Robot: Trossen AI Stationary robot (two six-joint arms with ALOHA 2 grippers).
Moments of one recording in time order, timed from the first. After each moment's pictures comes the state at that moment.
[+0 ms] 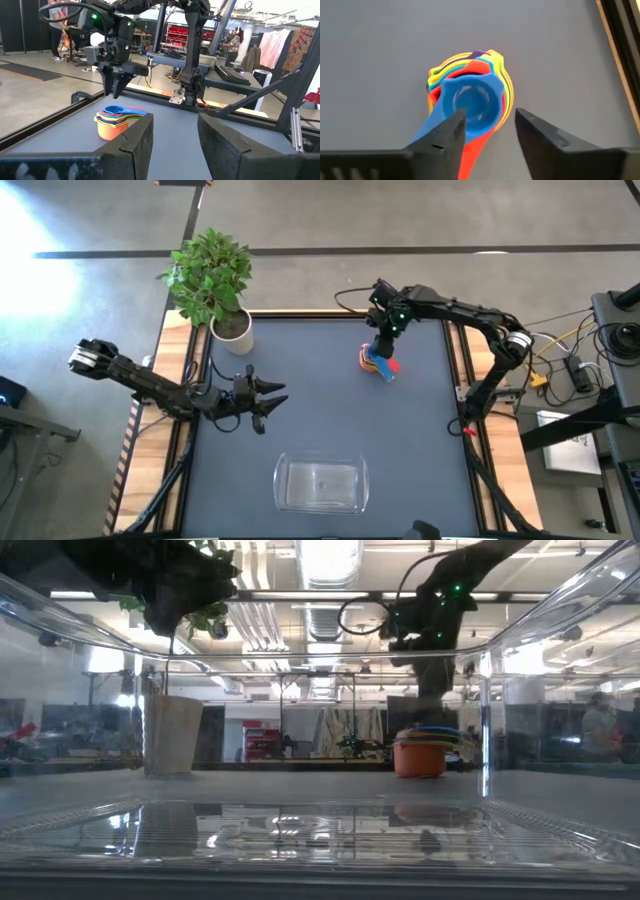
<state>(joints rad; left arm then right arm) -0.30 1.06 0.32 0.80 -0.56 -0.14 -0.68 1.67 1.34 -0.96 -0.21 -0.27</state>
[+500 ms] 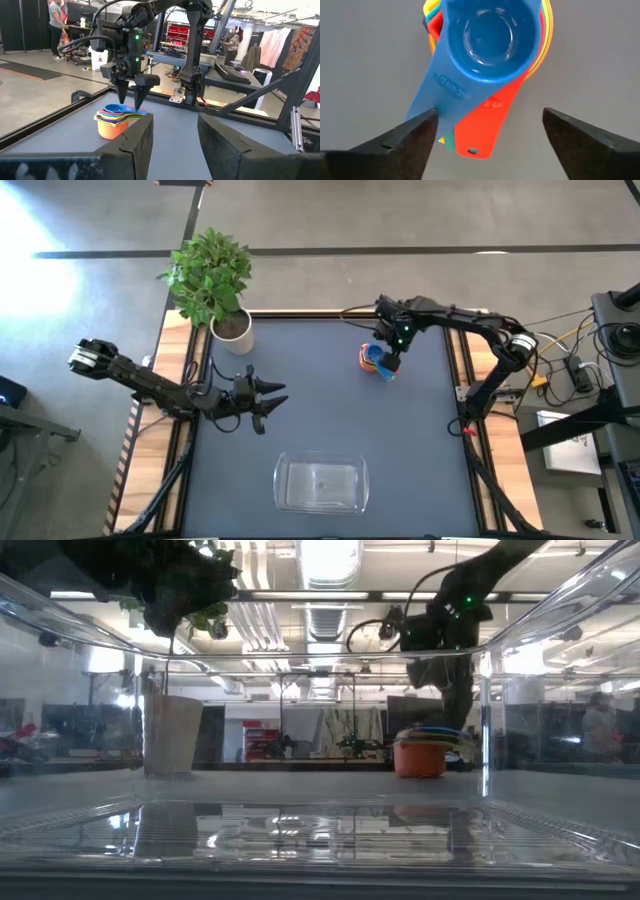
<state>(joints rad) -0.30 1.06 0.32 0.79 -0.56 -0.14 -0.66 1.64 1.18 -0.98 -0.22 -0.16</state>
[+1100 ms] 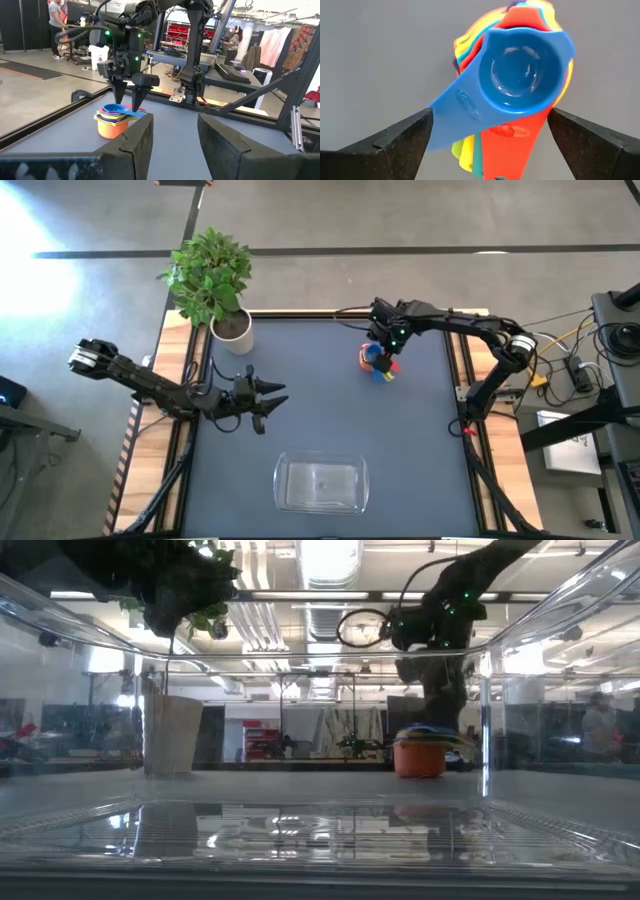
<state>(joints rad) -0.30 1.06 0.32 0.78 -0.56 -0.14 -0.60 1.64 1.19 -0.89 -0.24 -0.04</state>
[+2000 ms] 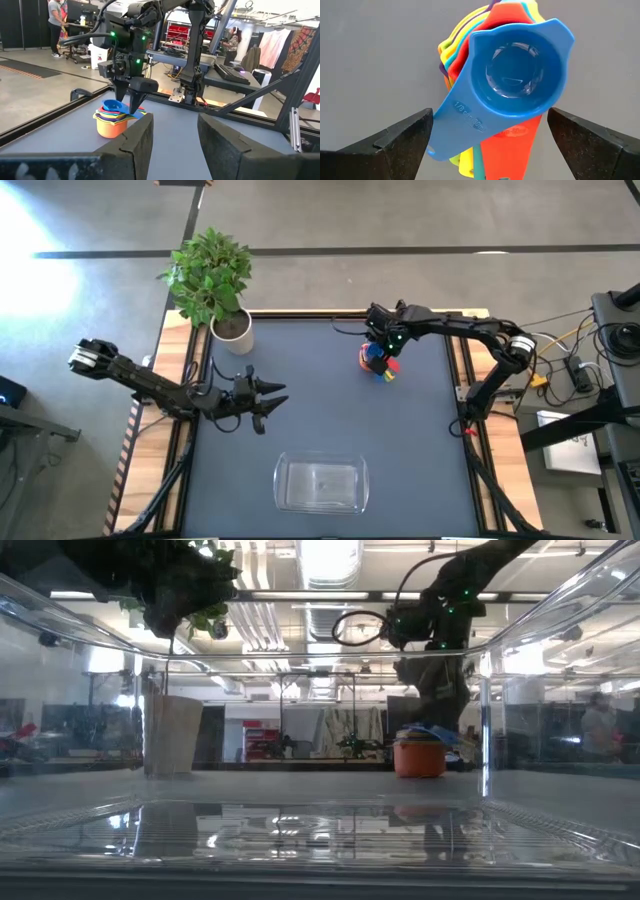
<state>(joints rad) -0.30 1.06 0.32 0.78 -0.56 -0.16 -0.55 1.64 1.18 -0.88 -0.13 0.10</state>
